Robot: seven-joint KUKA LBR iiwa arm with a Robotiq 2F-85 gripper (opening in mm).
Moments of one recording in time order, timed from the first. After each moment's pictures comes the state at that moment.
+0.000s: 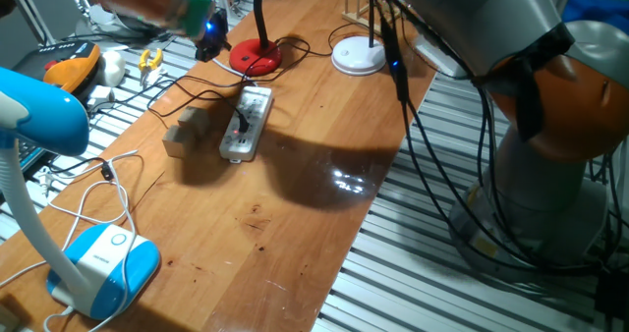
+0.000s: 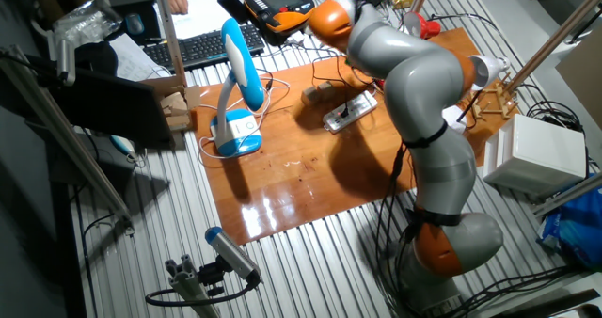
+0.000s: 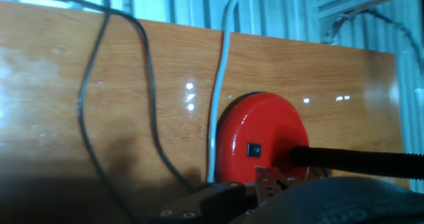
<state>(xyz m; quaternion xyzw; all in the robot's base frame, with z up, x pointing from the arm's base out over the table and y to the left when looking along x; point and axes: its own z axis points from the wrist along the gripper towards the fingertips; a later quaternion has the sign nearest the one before) 0.710 -0.149 0.119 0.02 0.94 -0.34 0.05</state>
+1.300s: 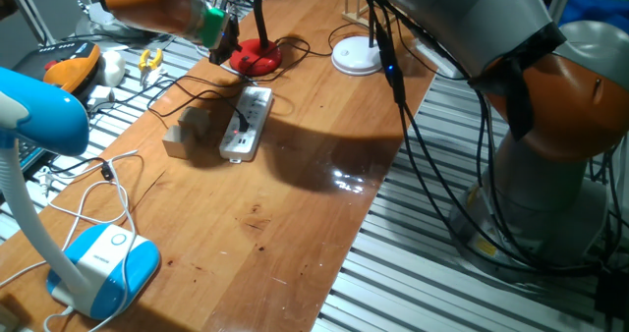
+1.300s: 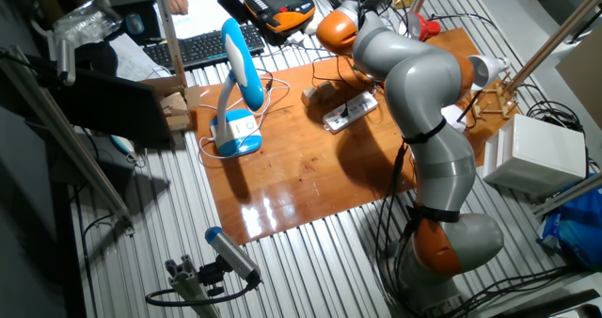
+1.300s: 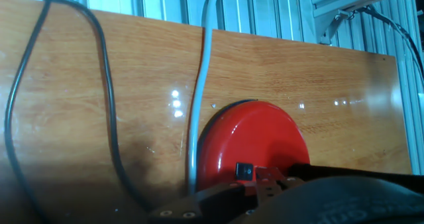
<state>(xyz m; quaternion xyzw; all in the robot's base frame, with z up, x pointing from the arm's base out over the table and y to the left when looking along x) 0.720 -0.193 0.085 0.02 0.94 -0.35 0.06</state>
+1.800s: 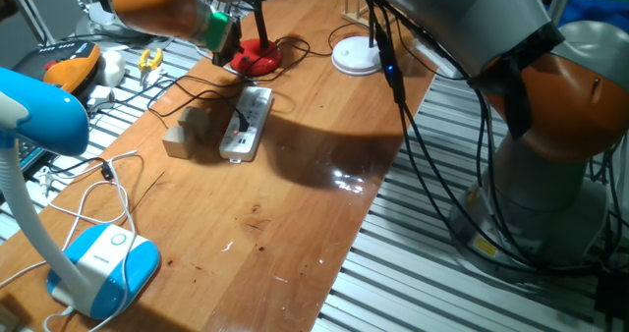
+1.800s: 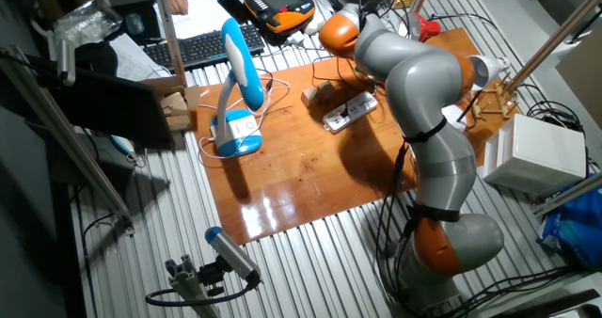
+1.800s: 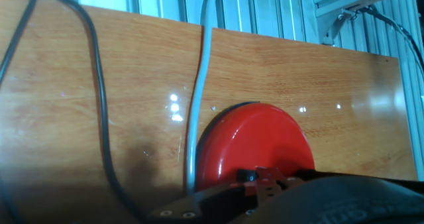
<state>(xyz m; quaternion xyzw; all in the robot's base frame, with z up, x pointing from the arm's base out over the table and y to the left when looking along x) 0.721 -0.205 0.072 0.02 0.94 -0.34 0.06</state>
